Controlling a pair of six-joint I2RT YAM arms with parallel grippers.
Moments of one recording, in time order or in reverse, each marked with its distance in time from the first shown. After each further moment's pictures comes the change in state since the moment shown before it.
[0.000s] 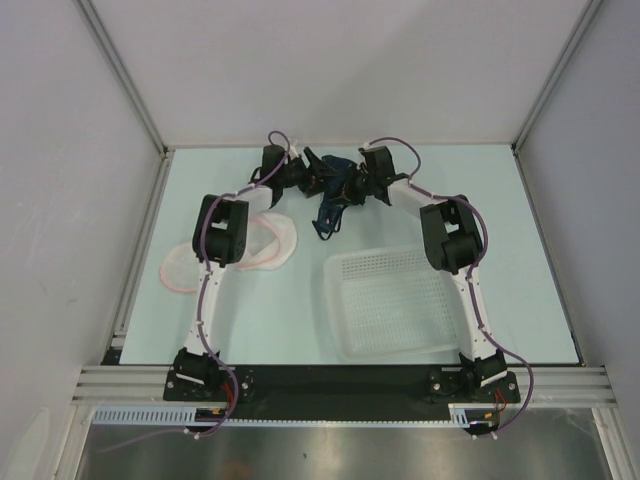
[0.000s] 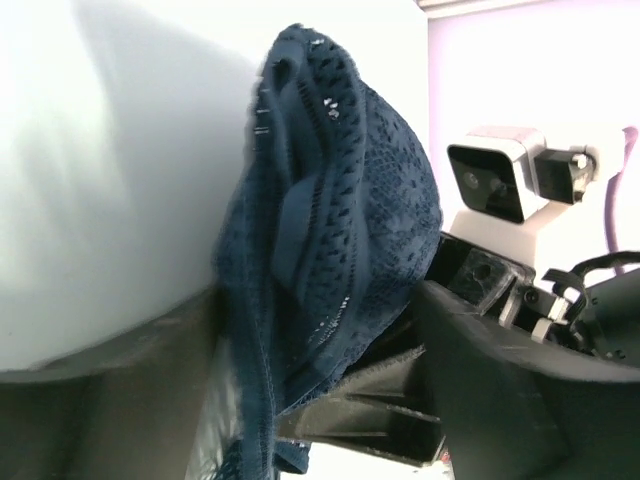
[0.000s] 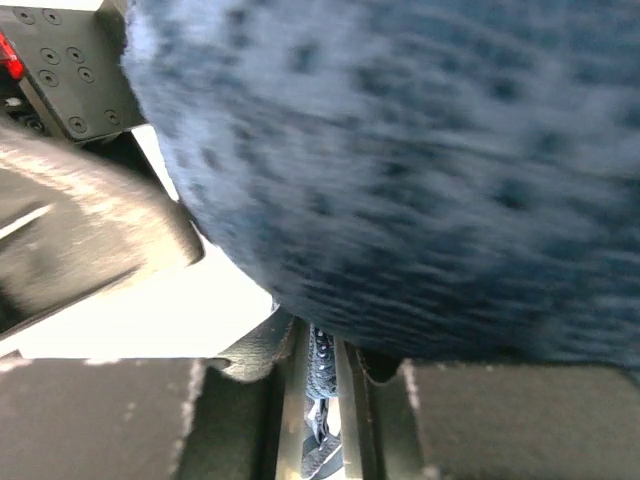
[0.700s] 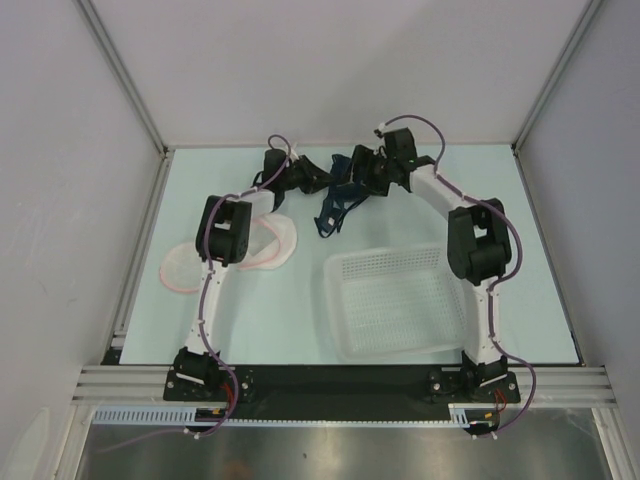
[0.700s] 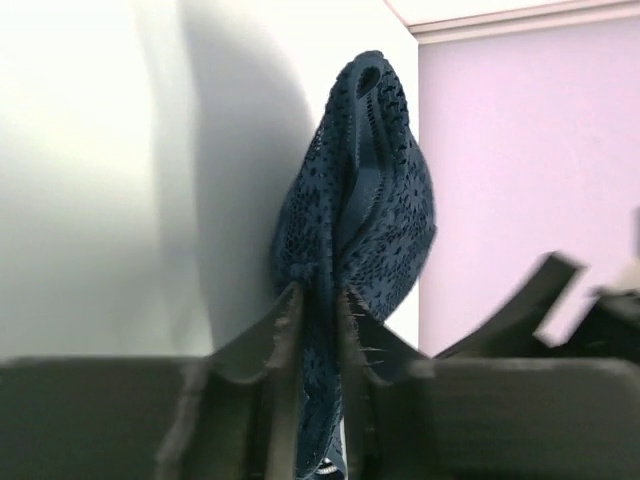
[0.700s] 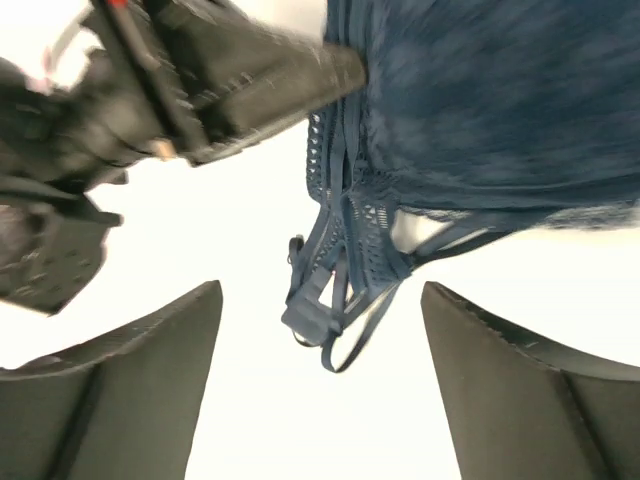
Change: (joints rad) left arm -0.005 0.040 0.000 0.100 -0.034 -0.081; right arm -0.039 -0.243 -0.085 -0.209 0.055 -0.190
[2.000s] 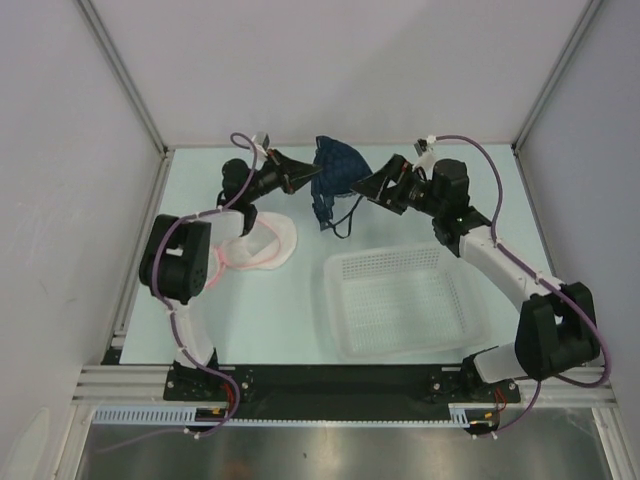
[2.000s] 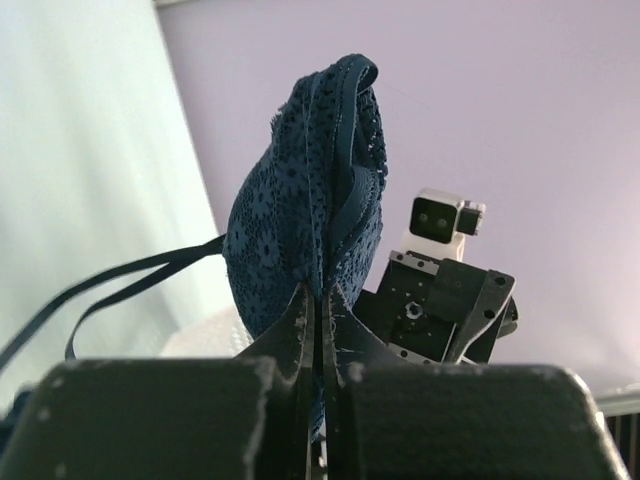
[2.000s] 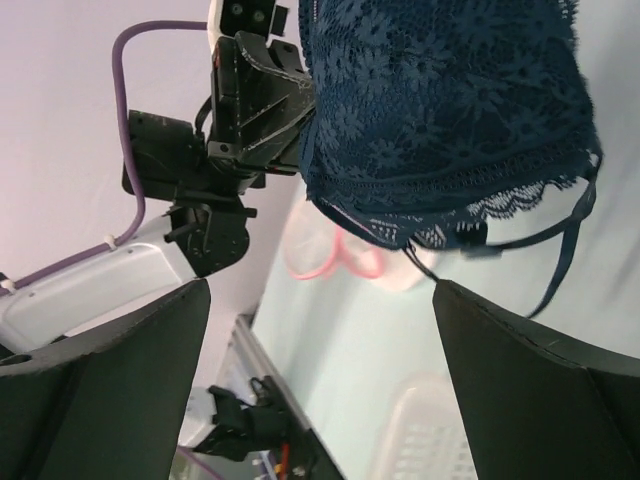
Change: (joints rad) left arm 0.029 -0.637 -0.740 0.570 0.090 -0.413; right arm -0.016 -0.776 -0.779 0.538 -0.120 0.301
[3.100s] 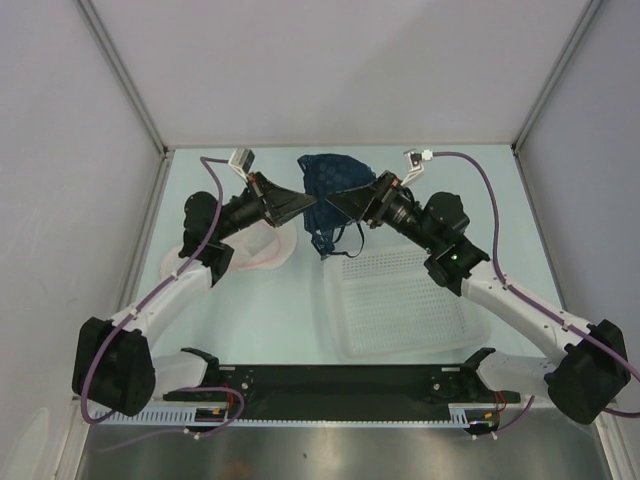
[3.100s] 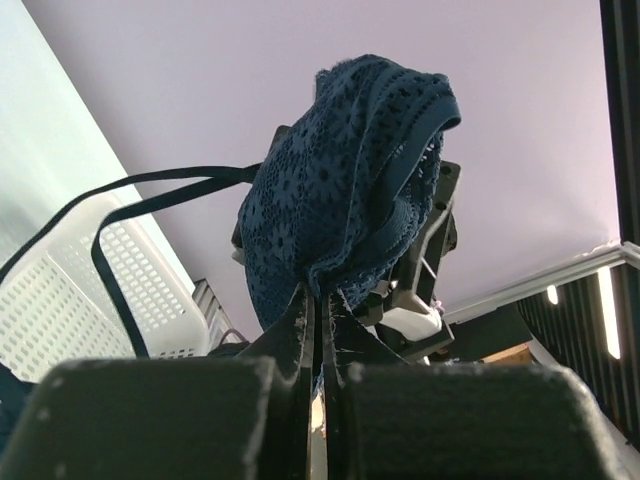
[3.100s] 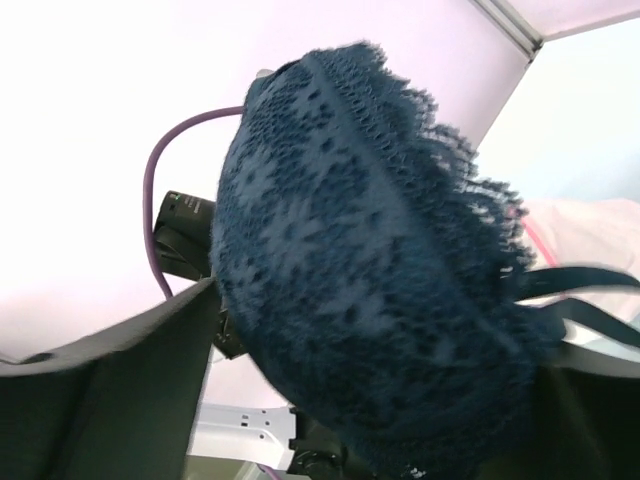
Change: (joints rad) left arm -0.109 -0.735 -0.359 -0.222 0.000 0.051; right arm 0.326 -0.256 -0.103 0.218 0.262 0.133
